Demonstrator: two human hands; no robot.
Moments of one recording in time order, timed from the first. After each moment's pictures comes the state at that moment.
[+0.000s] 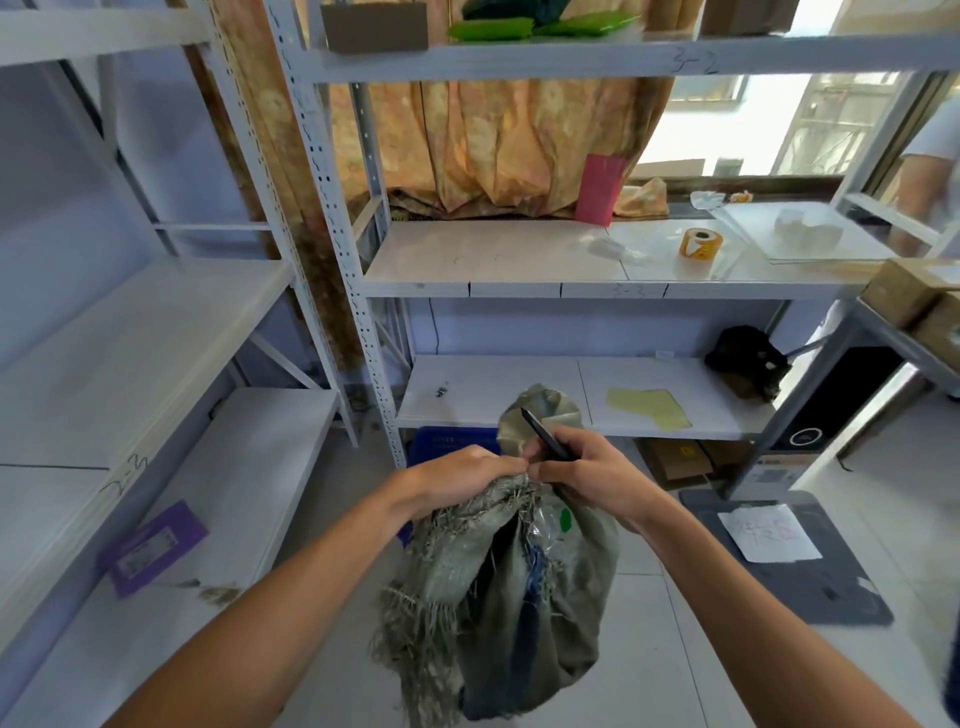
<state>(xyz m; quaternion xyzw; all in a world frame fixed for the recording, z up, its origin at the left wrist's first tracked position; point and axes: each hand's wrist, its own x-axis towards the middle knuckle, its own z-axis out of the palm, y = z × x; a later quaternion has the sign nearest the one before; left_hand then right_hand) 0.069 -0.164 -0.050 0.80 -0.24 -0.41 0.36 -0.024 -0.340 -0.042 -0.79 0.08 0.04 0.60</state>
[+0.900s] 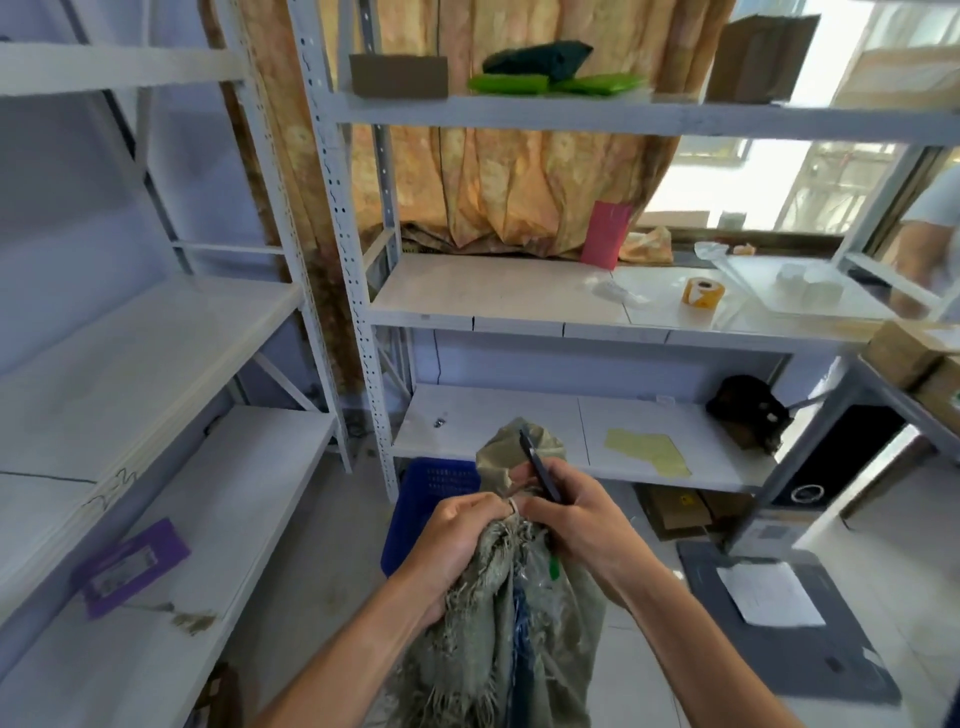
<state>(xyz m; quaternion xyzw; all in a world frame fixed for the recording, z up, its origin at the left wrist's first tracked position) 0.014 -0.167 -0.050 0.66 -0.09 -0.31 0.68 -0.034 -0.323 -0.032 -0.72 0.07 -0.02 0.69</state>
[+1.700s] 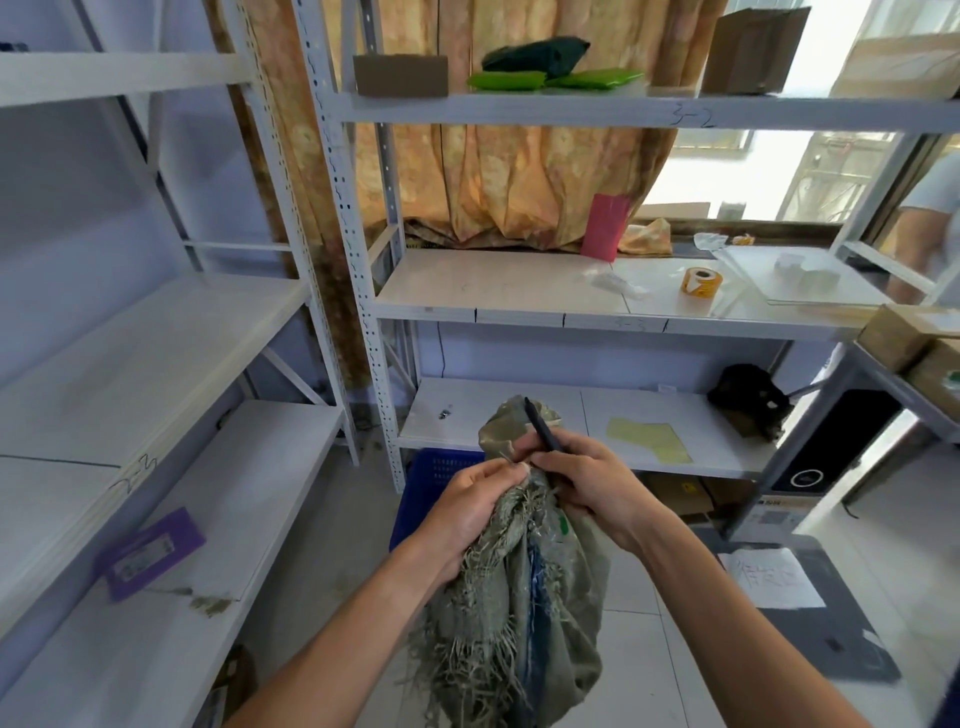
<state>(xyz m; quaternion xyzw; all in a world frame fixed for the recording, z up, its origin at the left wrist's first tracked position) -0.001 -0.176 -0.033 0.64 -0.05 -0.30 0.71 -0.039 -0.334 -0.012 -0.71 0.09 0.04 0.70</state>
